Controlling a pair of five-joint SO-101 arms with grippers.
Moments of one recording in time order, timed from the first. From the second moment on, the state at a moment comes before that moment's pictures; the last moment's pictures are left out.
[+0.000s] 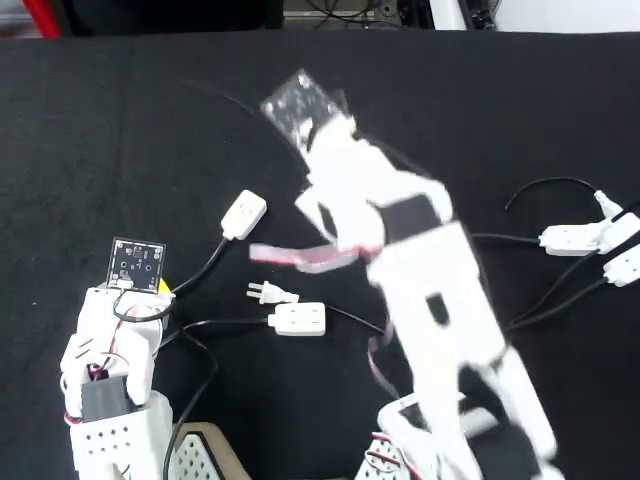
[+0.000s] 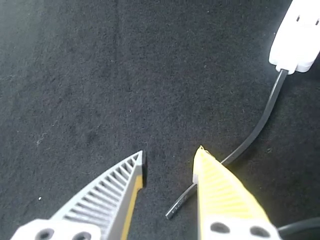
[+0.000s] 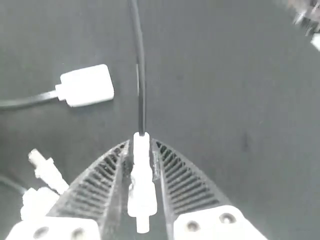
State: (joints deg) left arm -17.6 -103.6 96.3 54.5 -22.1; right arm -22.5 -30.5 27.8 56.6 21.9
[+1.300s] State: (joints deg) left arm 6.9 -103.6 96.0 43.1 -6.8; right arm -34.1 -63.6 81.1 -0.1 -28.8
